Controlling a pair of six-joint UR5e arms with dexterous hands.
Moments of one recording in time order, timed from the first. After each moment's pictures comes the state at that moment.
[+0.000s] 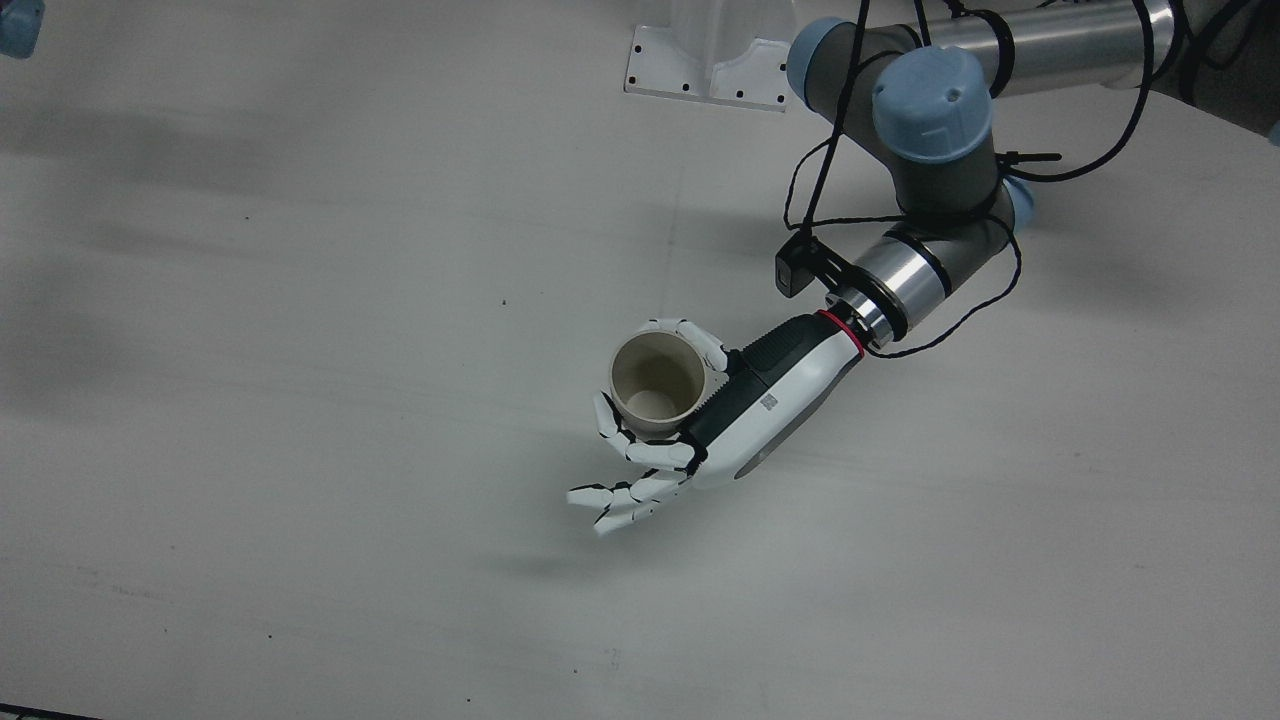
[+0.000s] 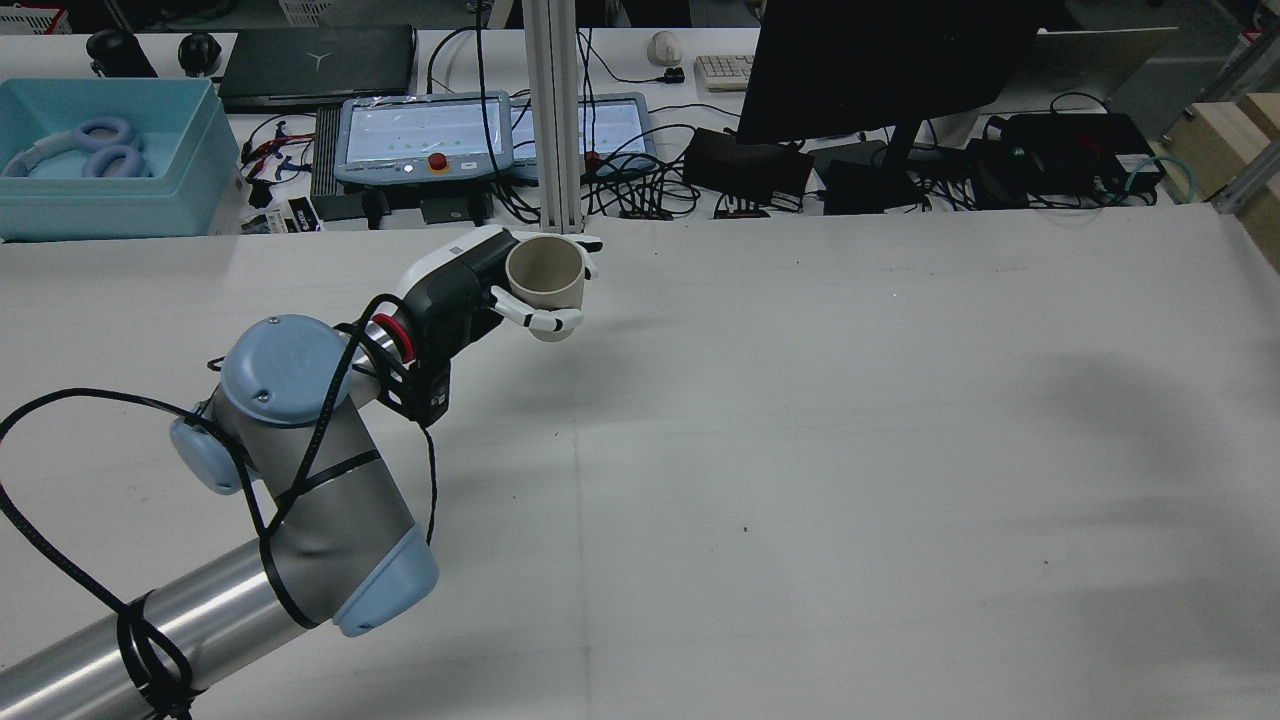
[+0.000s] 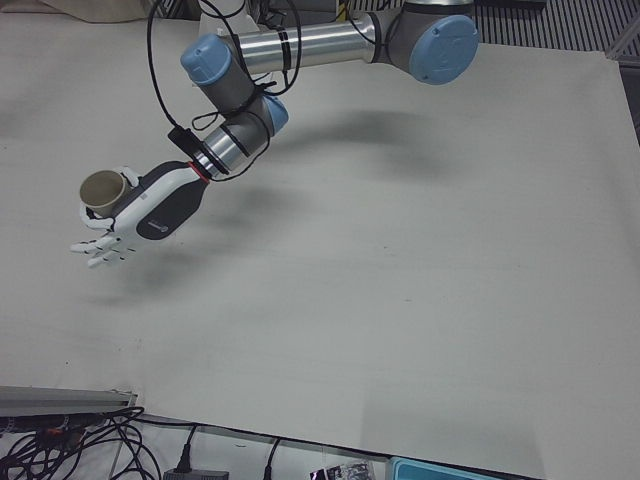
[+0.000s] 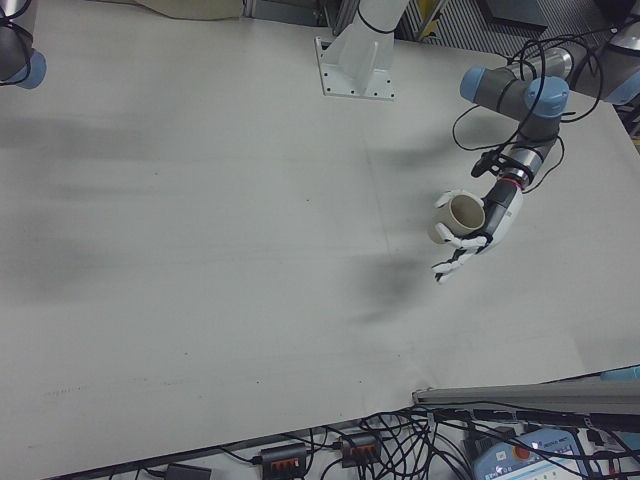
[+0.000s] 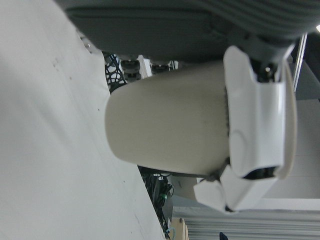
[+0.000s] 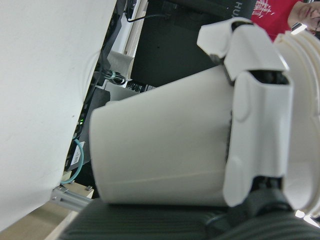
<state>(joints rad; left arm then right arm) -0.68 -2.37 -1.52 0.45 1.36 0.30 1.40 -1.64 1.23 -2.79 -1.37 -0.29</state>
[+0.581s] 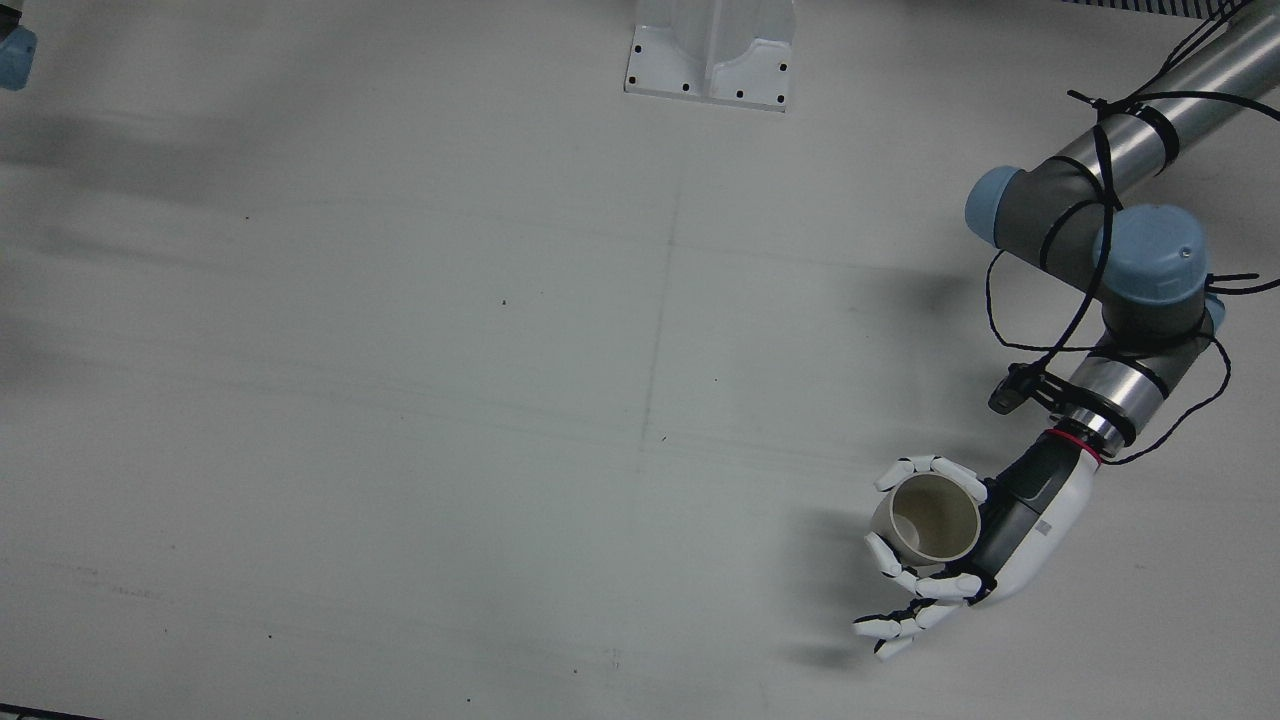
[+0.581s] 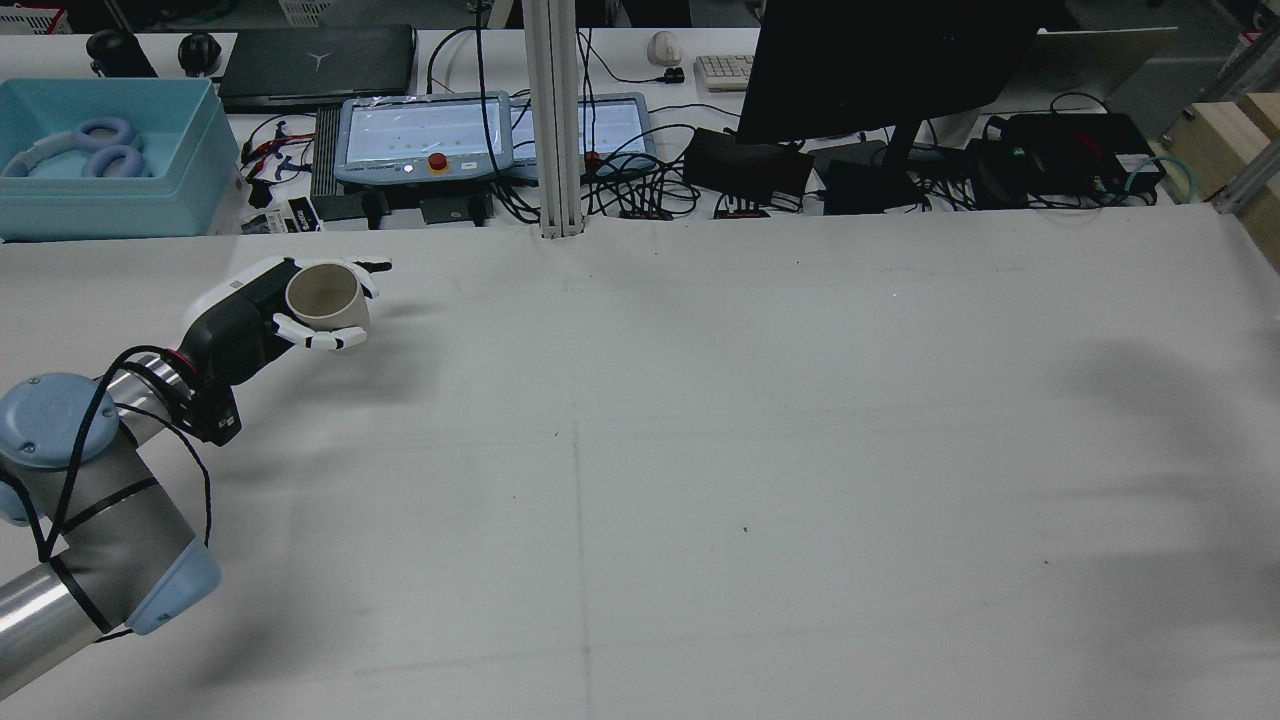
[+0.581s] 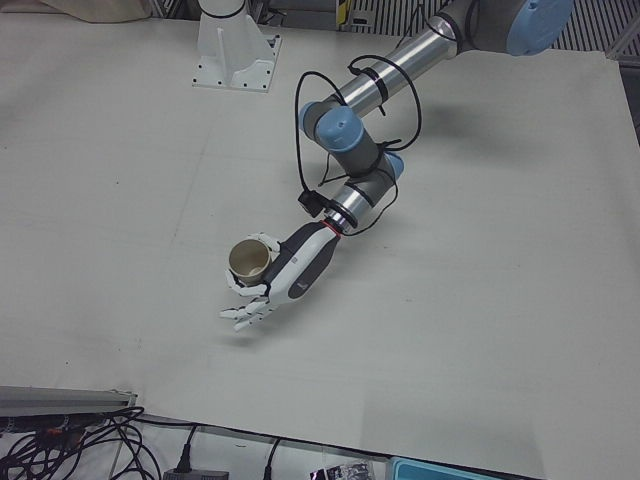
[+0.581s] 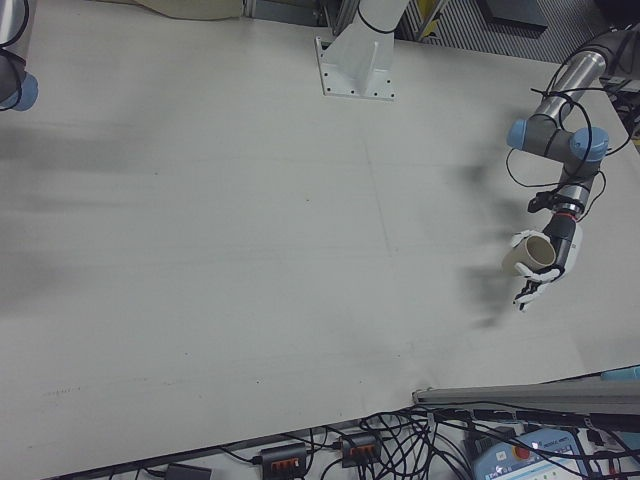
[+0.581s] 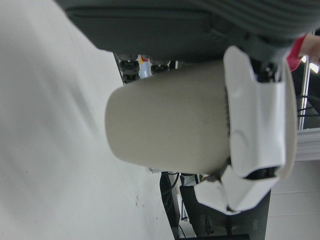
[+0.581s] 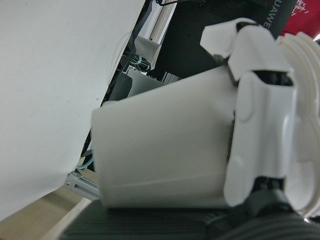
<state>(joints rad) -0.82 -2.04 -1.44 0.11 1.37 0.29 1.40 -1.52 1.03 -2.75 -1.36 -0.37</state>
